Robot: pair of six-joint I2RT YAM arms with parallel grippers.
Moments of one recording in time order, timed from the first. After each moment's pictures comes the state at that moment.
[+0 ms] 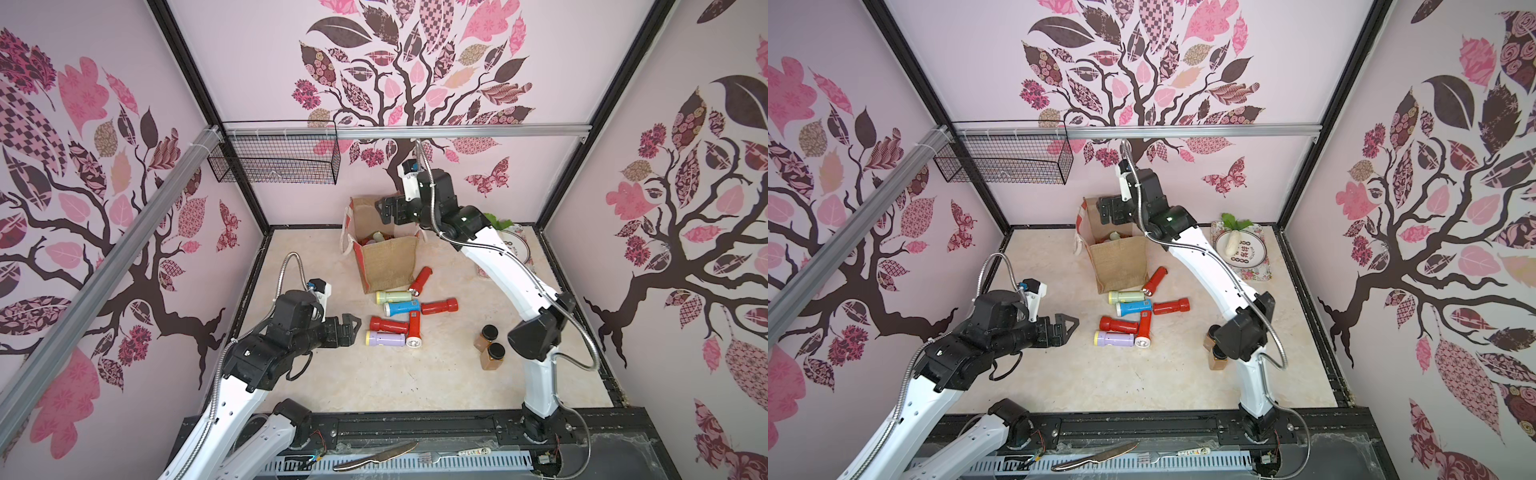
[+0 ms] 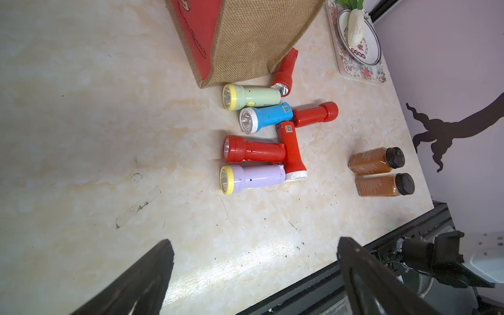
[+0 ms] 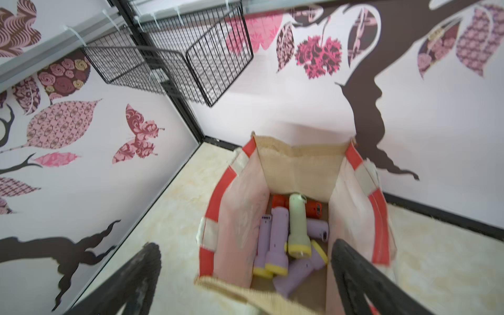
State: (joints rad) left arm -0.46 0.79 0.96 -0.94 0.14 -0.42; right arm 0.65 1.93 2.18 -0.64 0.00 0.29
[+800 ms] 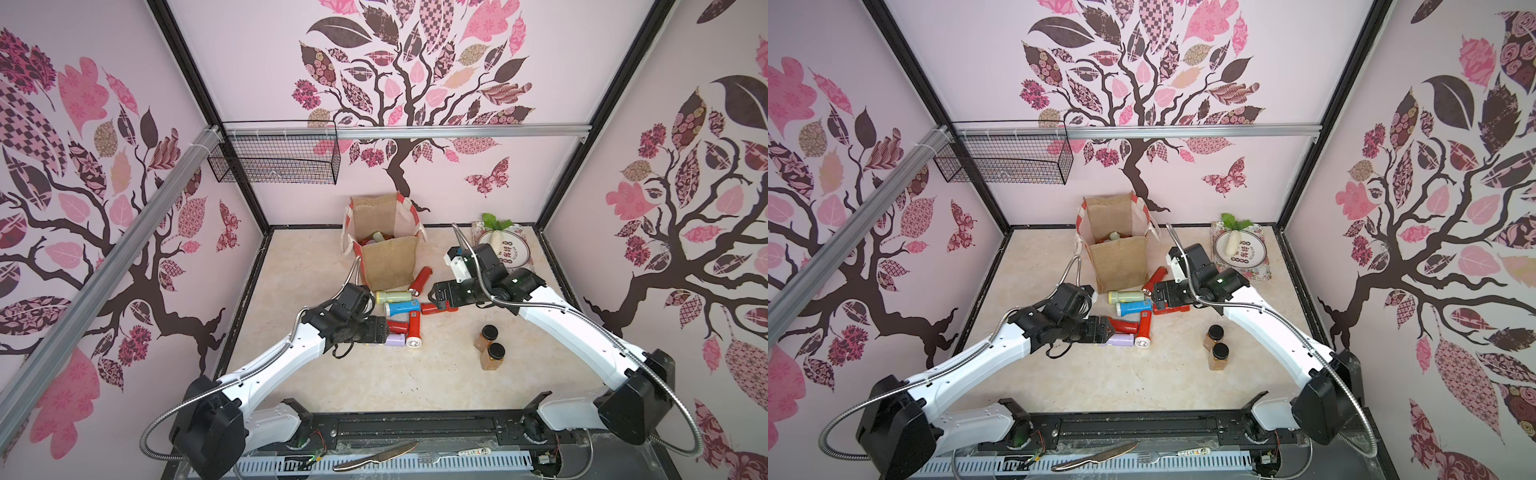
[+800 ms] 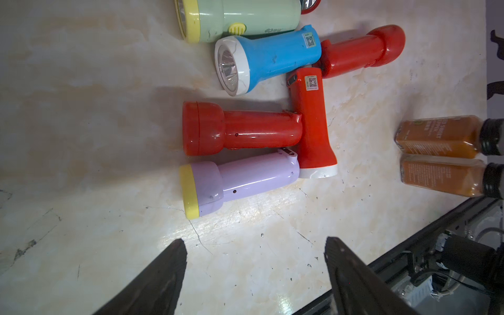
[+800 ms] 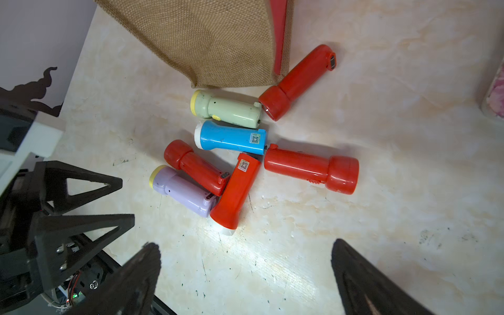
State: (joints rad) left arm -0.62 1.25 0.85 -0.63 0.13 -0.52; right arm 0.53 1.33 1.20 -0.76 -0.17 0.32
